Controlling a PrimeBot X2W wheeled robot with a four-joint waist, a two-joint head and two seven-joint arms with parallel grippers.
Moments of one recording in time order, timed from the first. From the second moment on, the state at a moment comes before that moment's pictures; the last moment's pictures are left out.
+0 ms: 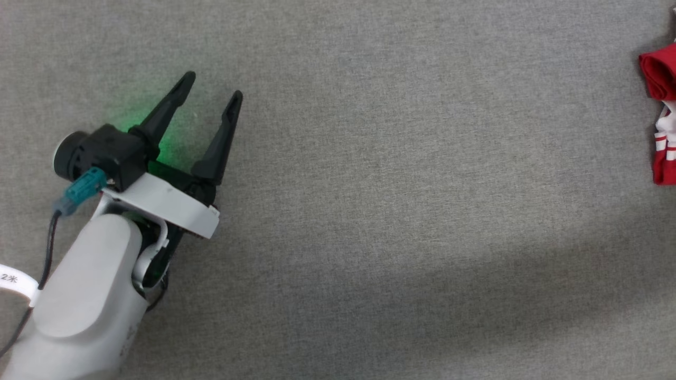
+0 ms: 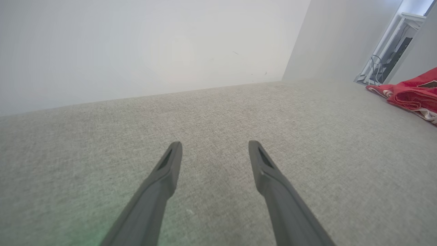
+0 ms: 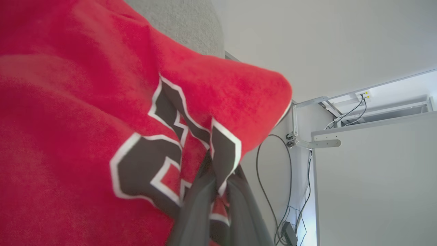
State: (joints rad) left arm -0.66 0.47 -0.41 0.30 -0.49 -0.13 -0.26; right arm -1.04 -0.73 0.40 1.13 0.15 0.13 -0.09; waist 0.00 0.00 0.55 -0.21
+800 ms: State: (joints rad) left arm -0.59 0.45 -0.39 0.32 -0.52 -0.13 -0.26; right arm -1.10 -0.69 0.19 1.28 0.11 0.13 -0.13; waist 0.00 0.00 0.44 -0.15
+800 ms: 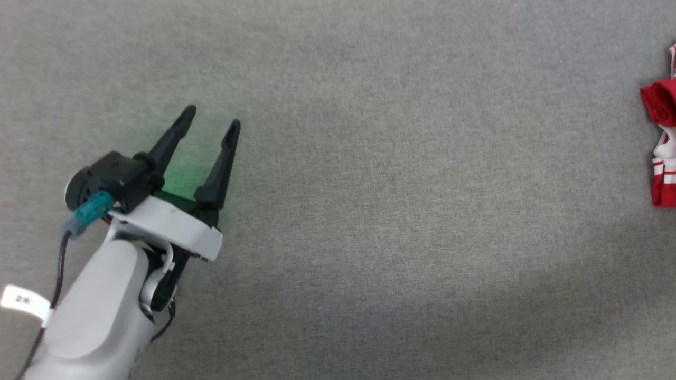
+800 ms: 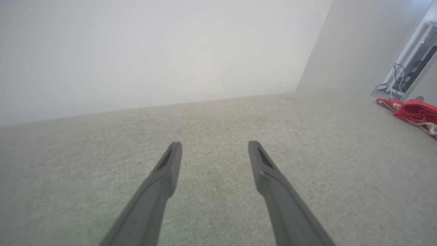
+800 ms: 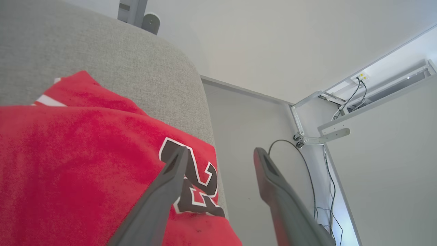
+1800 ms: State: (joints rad) left arm -0.17 0.44 -0.20 0.29 -0.57 -0.11 -0.26; right arm -0.56 -0.55 0.30 0.90 0.62 0.13 0.07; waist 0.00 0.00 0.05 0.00
